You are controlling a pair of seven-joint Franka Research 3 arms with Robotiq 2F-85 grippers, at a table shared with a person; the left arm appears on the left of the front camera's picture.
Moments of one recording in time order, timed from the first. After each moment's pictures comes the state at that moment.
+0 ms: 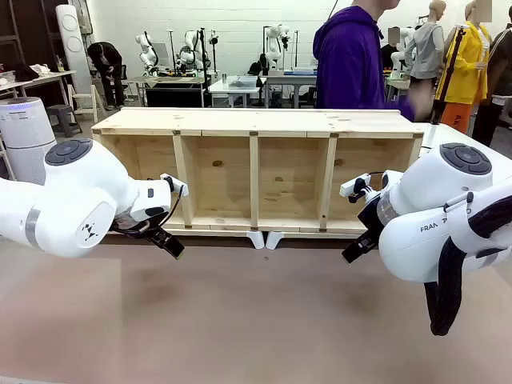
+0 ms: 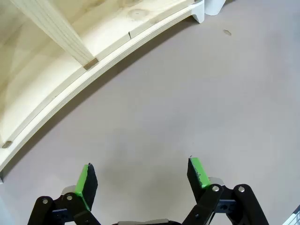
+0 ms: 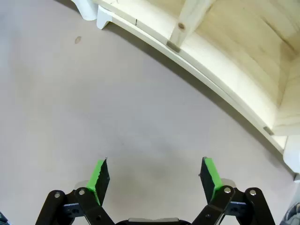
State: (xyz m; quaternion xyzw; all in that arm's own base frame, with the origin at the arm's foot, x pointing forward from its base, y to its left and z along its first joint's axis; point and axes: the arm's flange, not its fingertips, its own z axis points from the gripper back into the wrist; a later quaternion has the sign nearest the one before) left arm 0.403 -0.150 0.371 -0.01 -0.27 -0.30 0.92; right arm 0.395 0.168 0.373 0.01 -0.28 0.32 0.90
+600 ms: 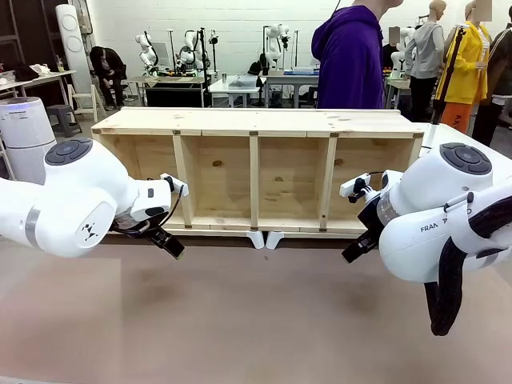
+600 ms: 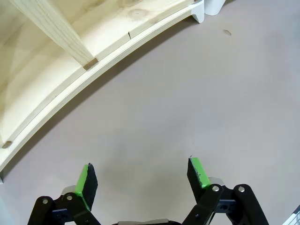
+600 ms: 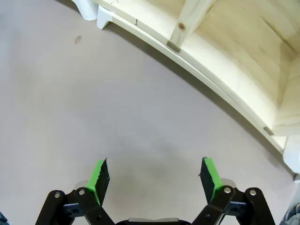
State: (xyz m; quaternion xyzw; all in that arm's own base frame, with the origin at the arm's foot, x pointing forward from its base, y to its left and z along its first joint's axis) left arm 0.403 -0.151 0.371 -0.01 -0.27 -0.30 0.92; right arm 0.395 0.168 0.373 0.01 -0.28 0.32 0.90
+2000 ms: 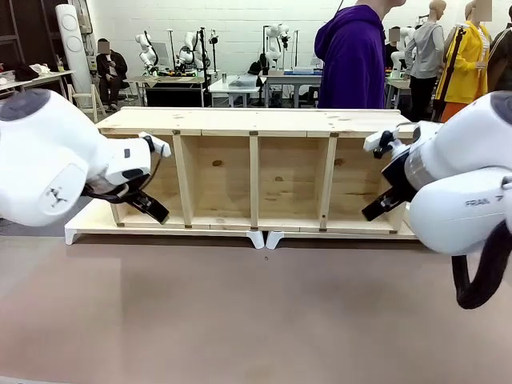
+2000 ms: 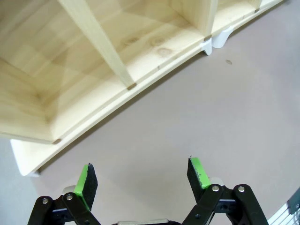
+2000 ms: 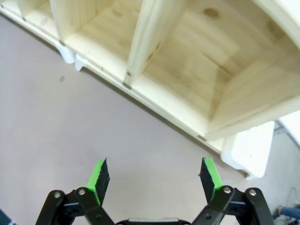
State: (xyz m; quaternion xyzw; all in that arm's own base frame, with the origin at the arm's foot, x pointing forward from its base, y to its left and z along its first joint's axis) left arm 0.381 -0.126 0.467 0.02 -0.32 -0.28 0.91; right arm 0.377 0.139 0.477 -0.04 -0.36 0.30 0.88
